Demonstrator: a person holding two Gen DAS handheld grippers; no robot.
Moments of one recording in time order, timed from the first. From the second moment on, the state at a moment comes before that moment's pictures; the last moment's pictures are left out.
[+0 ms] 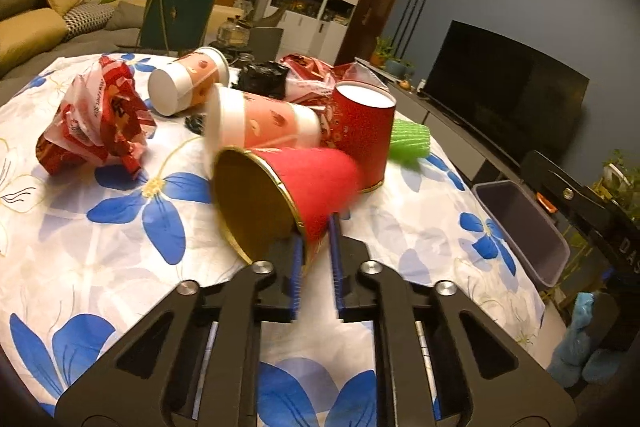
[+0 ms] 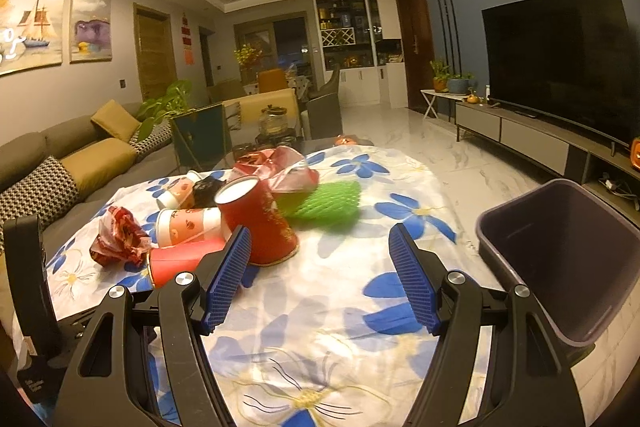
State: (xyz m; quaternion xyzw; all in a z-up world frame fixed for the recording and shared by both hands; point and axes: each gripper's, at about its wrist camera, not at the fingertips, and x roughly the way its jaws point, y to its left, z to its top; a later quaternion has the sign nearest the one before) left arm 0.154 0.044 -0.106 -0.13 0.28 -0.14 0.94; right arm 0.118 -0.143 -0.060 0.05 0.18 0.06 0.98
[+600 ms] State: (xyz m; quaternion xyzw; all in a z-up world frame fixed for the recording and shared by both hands) left arm 0.105 0.095 -0.069 -0.14 0.22 -0.07 0.96; right arm 0.186 -0.075 -0.064 0.02 0.19 0.10 0.98
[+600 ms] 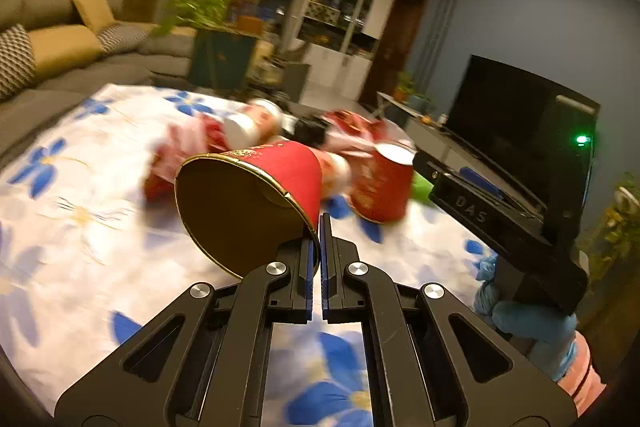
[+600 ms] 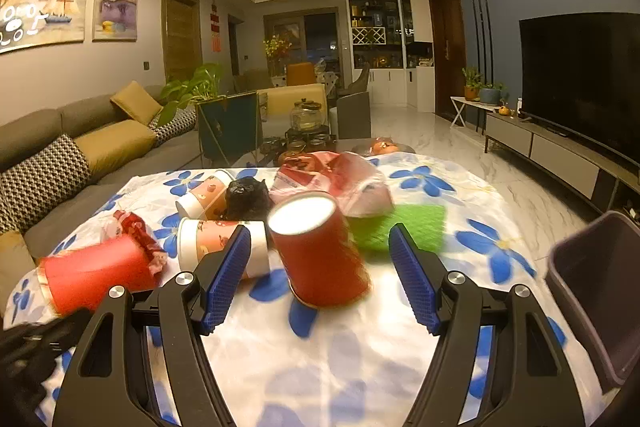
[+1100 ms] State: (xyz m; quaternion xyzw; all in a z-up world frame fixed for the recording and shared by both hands) left arm 0.113 0.126 -0.069 -0.16 0.22 -0.04 0.96; right arm 0.234 -0.051 -0.078 0.00 0.23 0.09 0.97
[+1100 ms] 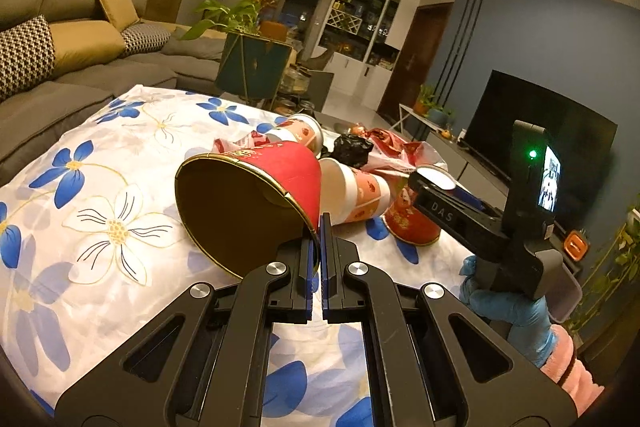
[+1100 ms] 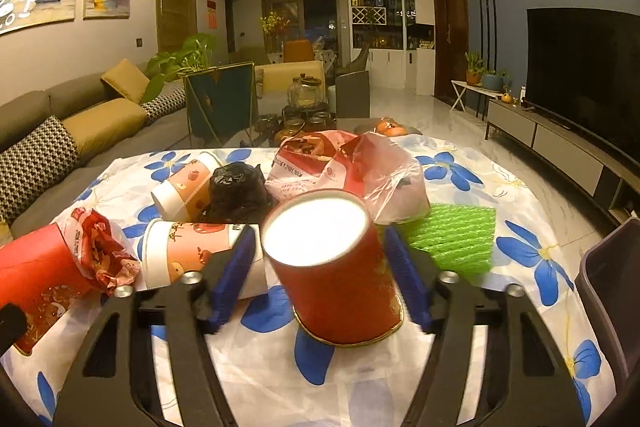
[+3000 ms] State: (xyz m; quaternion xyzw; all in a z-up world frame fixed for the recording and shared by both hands) left arm 0.135 -0.133 -0.024 -0.04 0.19 -0.28 0.94; right arm 0.083 -0.293 -0.020 0.07 0.12 -0.09 0.99
